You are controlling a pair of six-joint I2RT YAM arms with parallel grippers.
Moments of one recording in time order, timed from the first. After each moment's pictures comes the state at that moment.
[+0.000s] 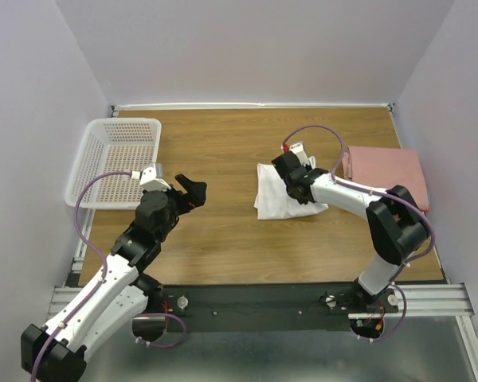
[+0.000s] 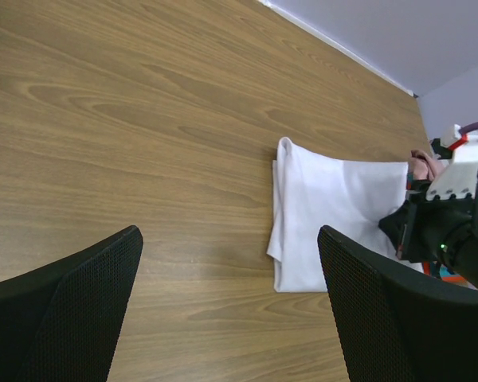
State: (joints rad) left arm -0.51 0.67 0.49 -0.07 -0.27 -0.70; right arm 0.63 1.73 1.08 -0.40 0.71 0.18
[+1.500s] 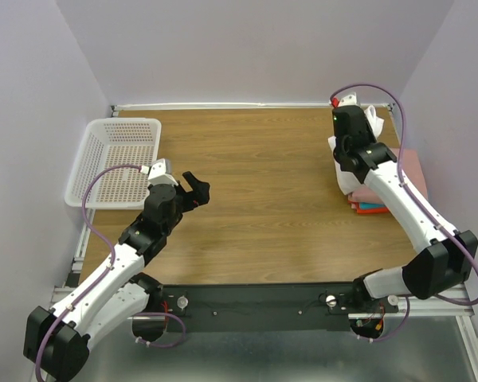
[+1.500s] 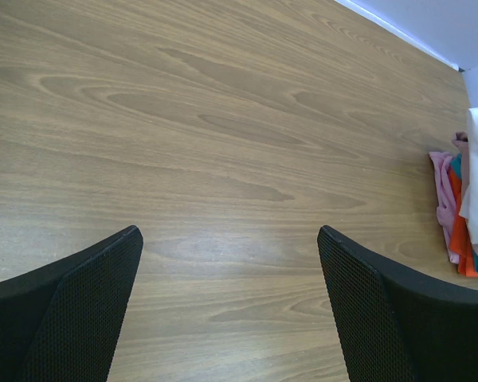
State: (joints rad) left arm -0.51 0.80 0.52 -0.05 -0.27 -0.65; right arm 0.36 1.40 1.31 -0.52 0.88 -0.37
